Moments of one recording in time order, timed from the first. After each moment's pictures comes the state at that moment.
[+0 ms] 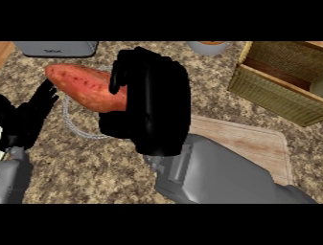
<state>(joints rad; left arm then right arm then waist) -0.24 0.25 0.17 -1.37 0.04 -0.08 0.23 -0.97 -0.01 0.59 -1.58 0.87 -0.33 1.15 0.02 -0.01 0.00</state>
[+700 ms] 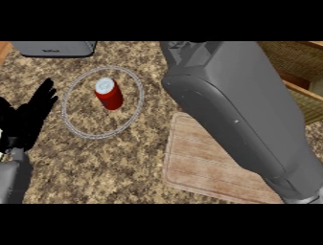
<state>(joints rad) -0.23 0.25 0.18 -1.37 0.03 -0.08 0.22 -1.30 -0.06 0.23 -1.29 0.95 -0.22 1.11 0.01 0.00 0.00</state>
